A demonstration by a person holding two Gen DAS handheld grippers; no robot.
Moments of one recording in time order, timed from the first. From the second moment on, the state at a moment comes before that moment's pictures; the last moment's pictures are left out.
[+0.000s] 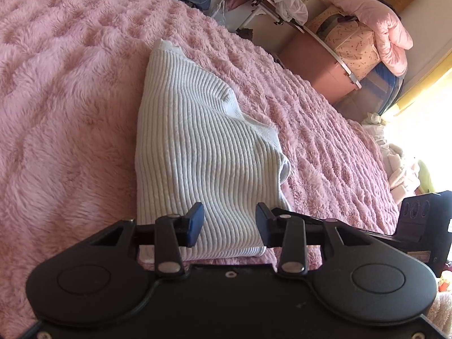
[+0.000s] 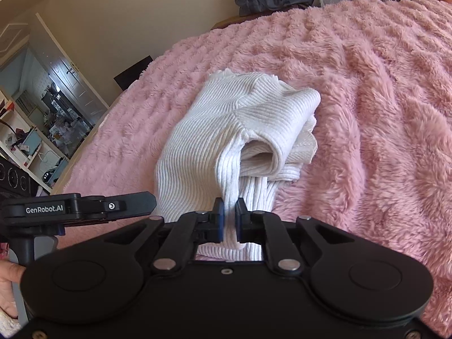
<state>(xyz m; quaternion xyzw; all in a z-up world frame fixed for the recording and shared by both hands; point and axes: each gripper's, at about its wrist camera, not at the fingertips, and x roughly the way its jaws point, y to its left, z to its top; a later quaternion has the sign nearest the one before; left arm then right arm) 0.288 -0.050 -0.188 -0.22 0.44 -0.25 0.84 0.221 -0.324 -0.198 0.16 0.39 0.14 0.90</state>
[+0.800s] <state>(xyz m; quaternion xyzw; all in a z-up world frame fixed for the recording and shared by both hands) 0.307 -0.057 -0.178 -0.20 0.40 -0.25 0.86 0.236 -0.306 -0.155 0.16 0.34 0.15 0.91</state>
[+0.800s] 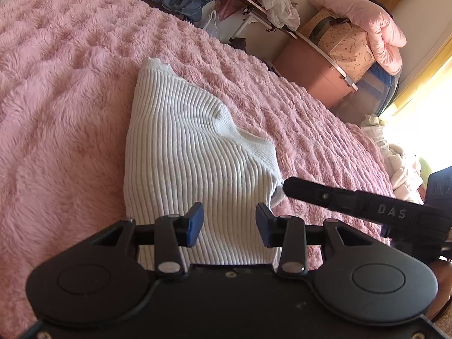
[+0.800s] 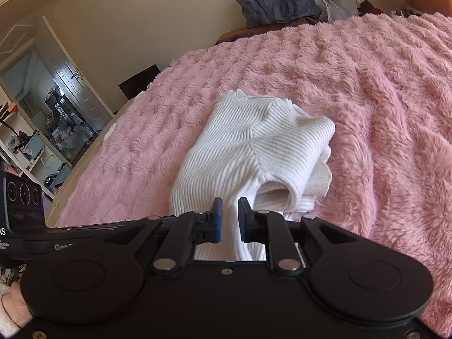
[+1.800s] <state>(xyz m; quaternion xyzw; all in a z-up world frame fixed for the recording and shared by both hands) 0.365 -0.071 -0.172 -0.17 0.38 -0.23 0.88 0.300 -0.319 -0.156 0.12 0.32 0.10 0.94</state>
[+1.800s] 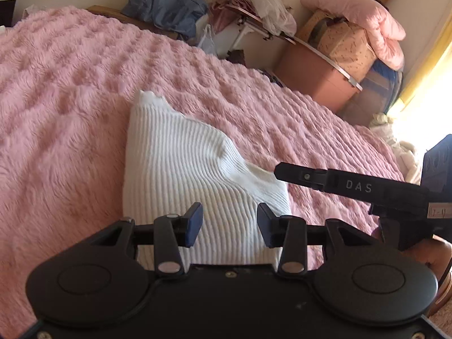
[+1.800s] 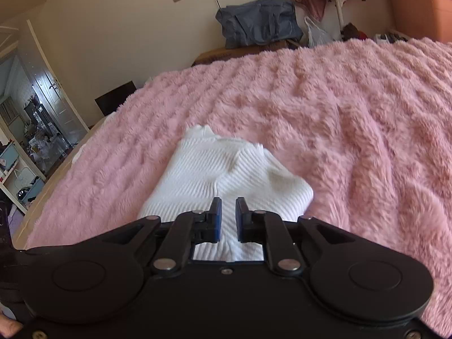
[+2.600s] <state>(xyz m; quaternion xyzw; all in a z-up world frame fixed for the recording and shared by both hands) 0.393 -0.078 -0.187 -0.16 0.39 -0.23 0.88 0.348 -0.332 -0.183 0.17 0.34 0.14 0.91</state>
